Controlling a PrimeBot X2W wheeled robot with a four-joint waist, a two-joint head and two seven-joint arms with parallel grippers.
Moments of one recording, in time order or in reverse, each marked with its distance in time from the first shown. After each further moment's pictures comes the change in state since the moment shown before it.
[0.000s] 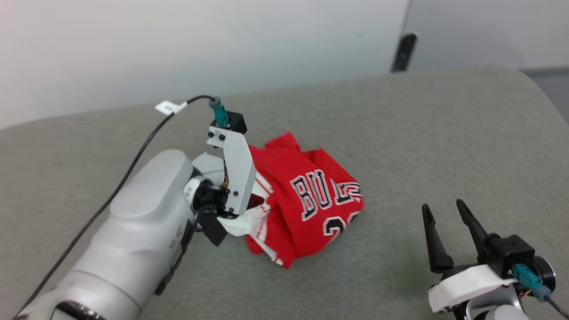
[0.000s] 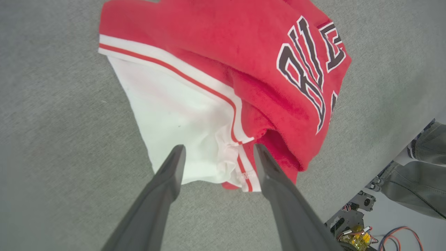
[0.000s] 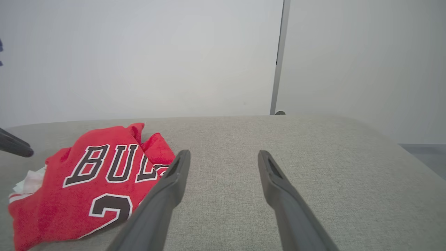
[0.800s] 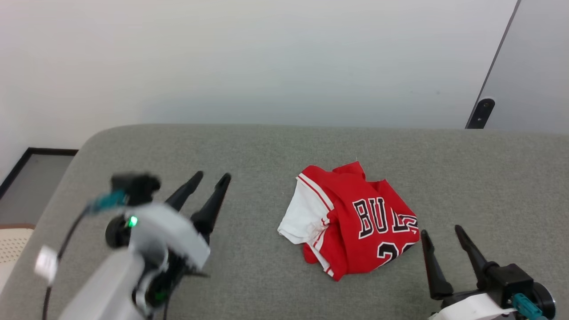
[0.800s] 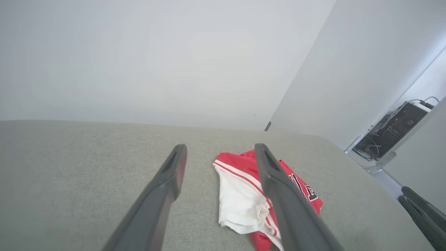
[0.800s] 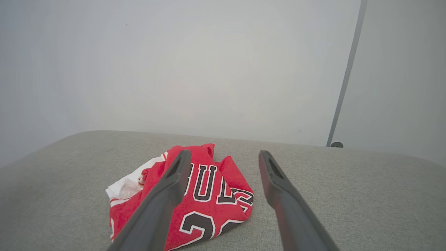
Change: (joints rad) left arm 0.507 0.203 0.246 -0.528 -0.027 0.046 -0.868; right arm 0.108 -0.001 0.018 -0.034 -0.004 0.000 -0.038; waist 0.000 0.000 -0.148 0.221
